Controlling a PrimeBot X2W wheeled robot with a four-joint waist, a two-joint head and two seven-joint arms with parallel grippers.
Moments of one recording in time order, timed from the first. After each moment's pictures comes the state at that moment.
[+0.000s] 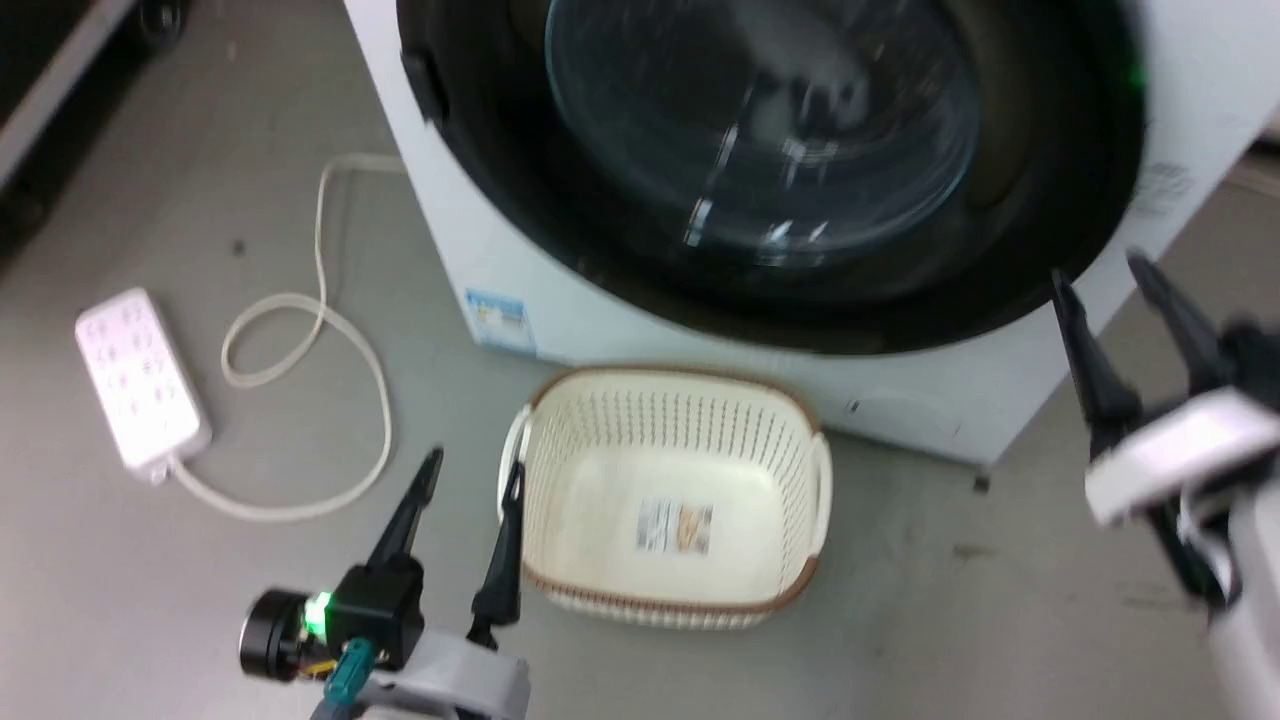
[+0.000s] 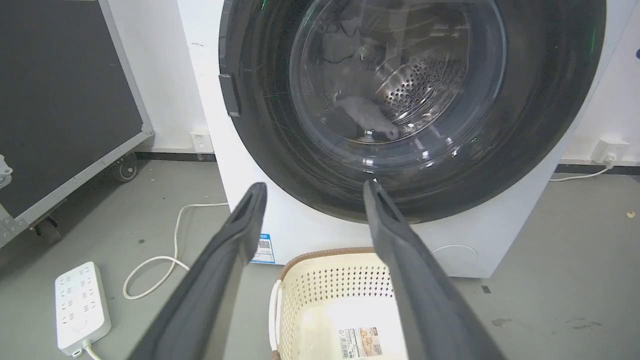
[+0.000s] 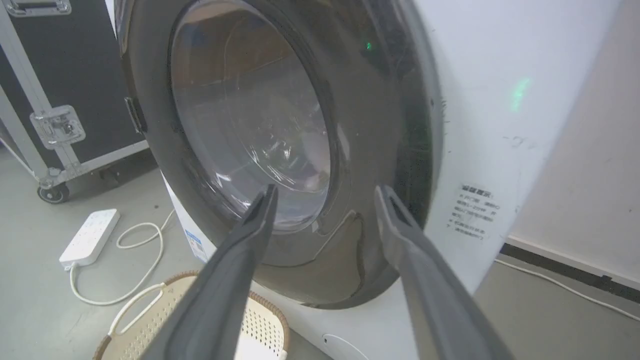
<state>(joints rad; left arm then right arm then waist) -0.08 0.11 -0.21 0.07 -0.11 0.03 -0.26 -0.49 -0.35 0.14 0.42 0.33 0.13 -0.21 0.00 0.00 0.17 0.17</state>
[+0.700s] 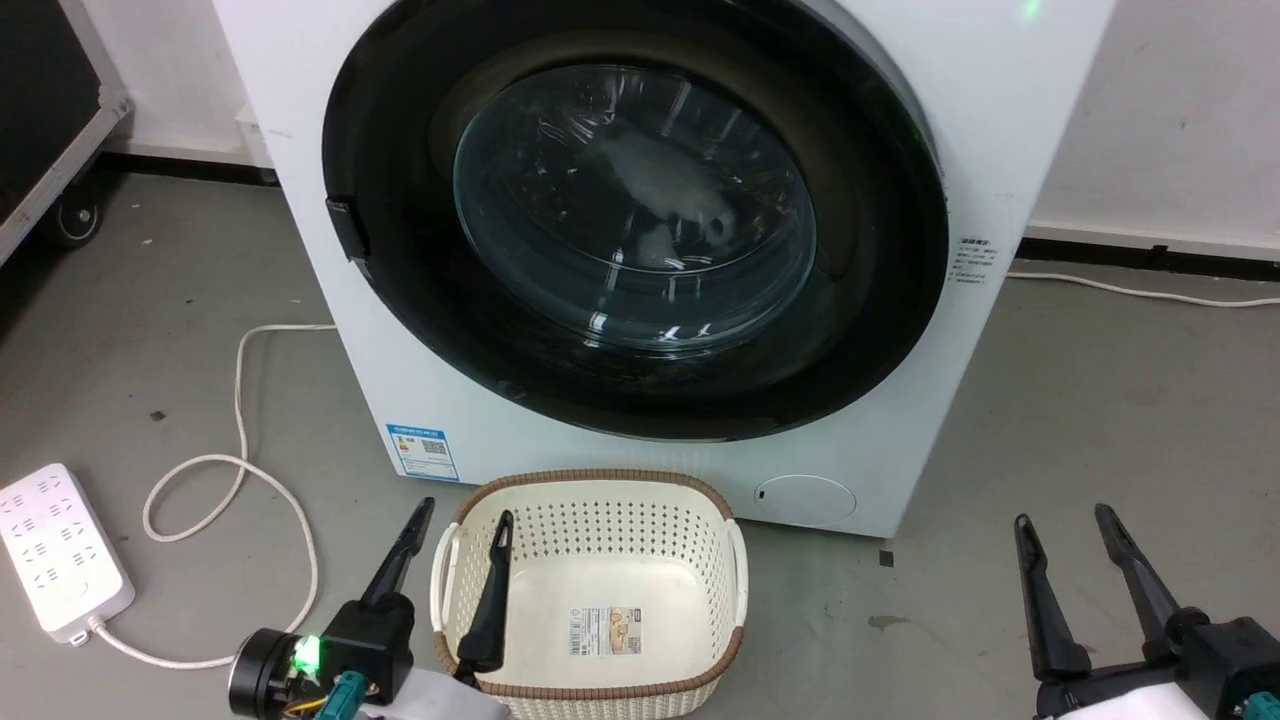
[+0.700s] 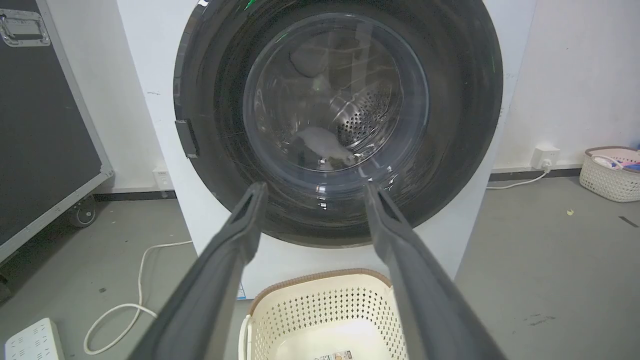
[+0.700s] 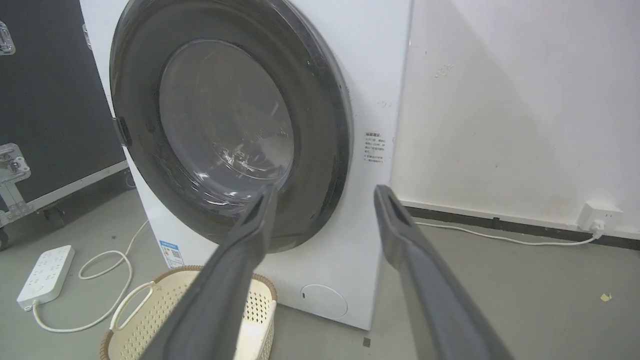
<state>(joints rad) -0.02 0.12 -0.19 0.12 -0.10 -0.01 -0.26 0.07 -0.06 -0.08 0.03 0.06 0.13 -0.26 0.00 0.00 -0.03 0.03</state>
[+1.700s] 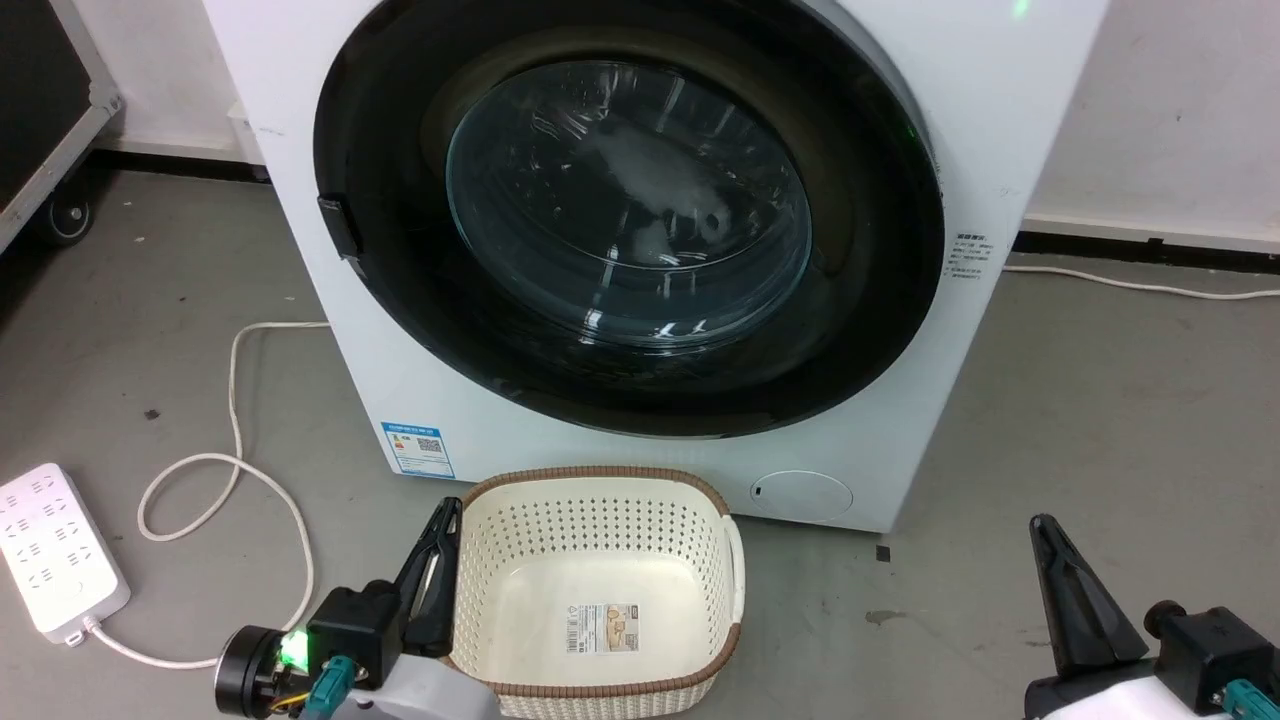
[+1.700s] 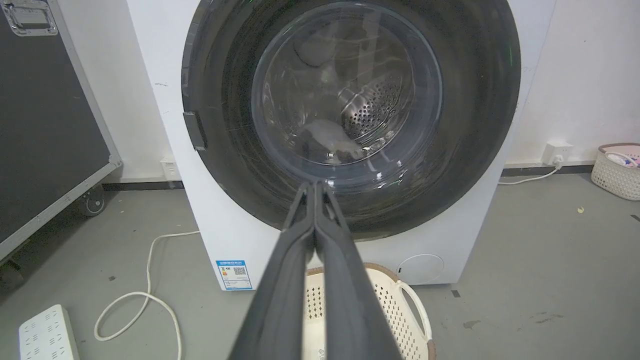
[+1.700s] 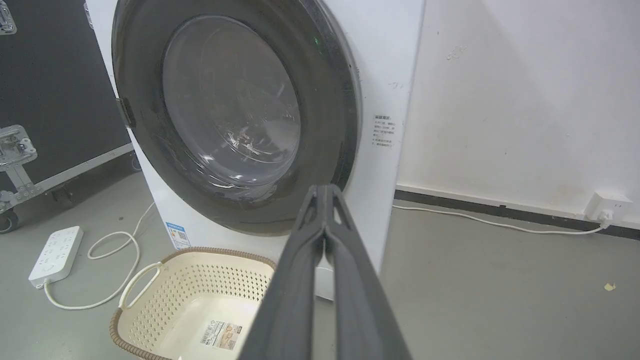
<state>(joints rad) -0.02 0.11 -0.15 0.10 -0.09 -0.01 -0.20 0.07 -0.06 -0.06 0.03 0.06 0.13 -0.20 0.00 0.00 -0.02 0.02</state>
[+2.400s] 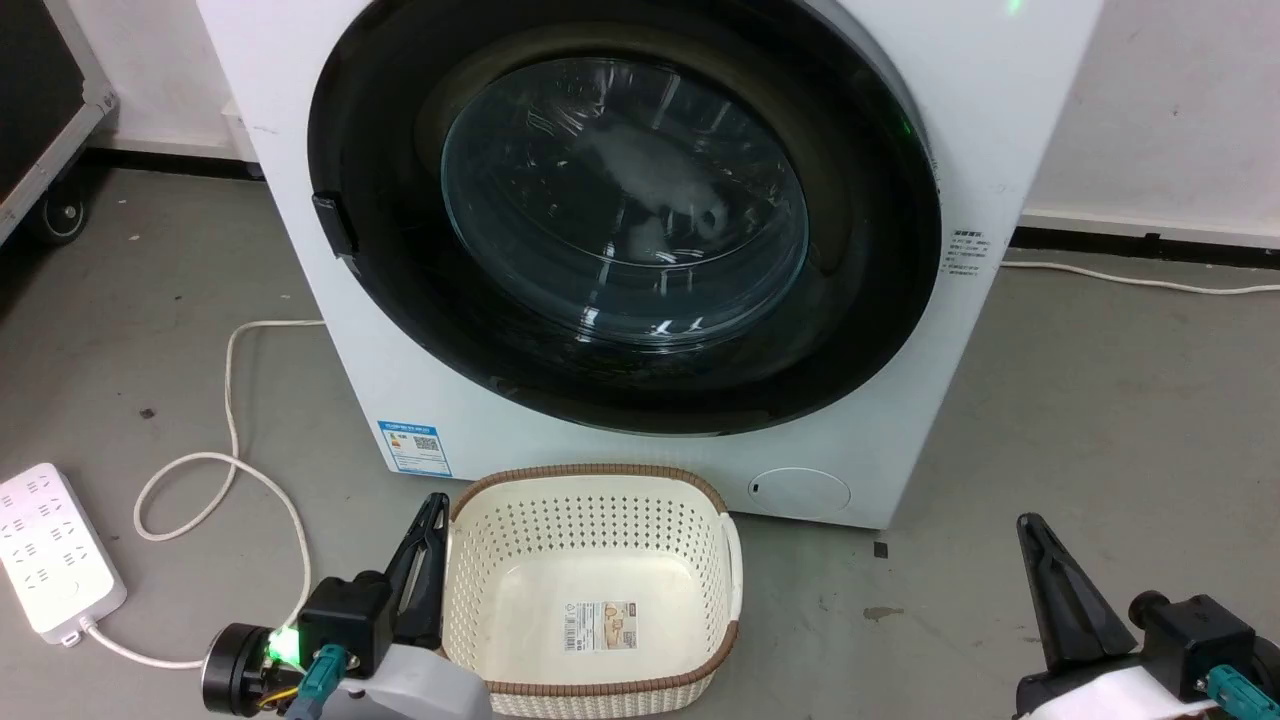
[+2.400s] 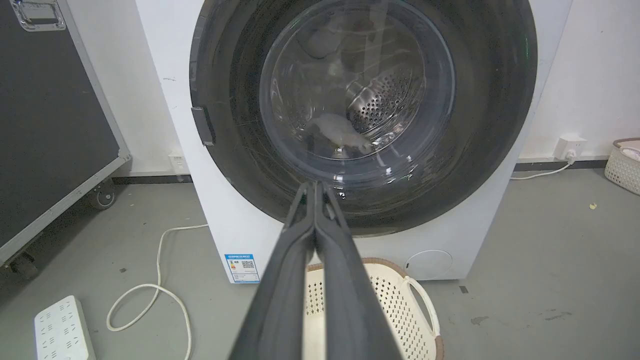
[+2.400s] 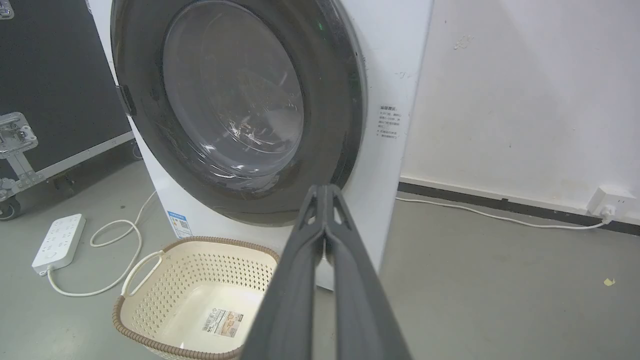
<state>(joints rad) -0.02 0.10 -0.12 0.08 -0.07 -0.01 -0.16 0.06 -0.06 -0.05 0.02 0.05 0.13 -0.16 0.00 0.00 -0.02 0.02</state>
